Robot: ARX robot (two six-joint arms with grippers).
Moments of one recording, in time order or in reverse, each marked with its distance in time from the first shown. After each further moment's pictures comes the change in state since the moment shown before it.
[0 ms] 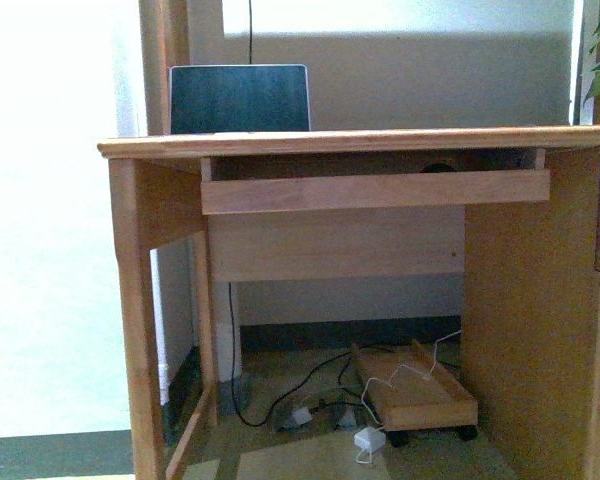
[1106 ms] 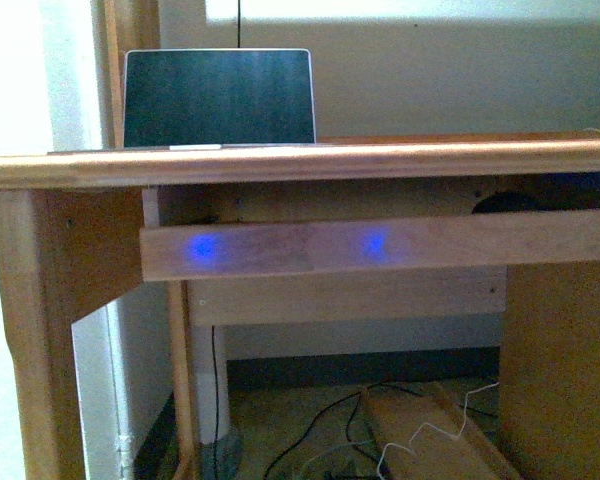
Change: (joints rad) left arm 0.000 0.000 0.000 0.000 0.000 0.000; right arm 0.000 0.000 0.000 0.000 0.000 0.000
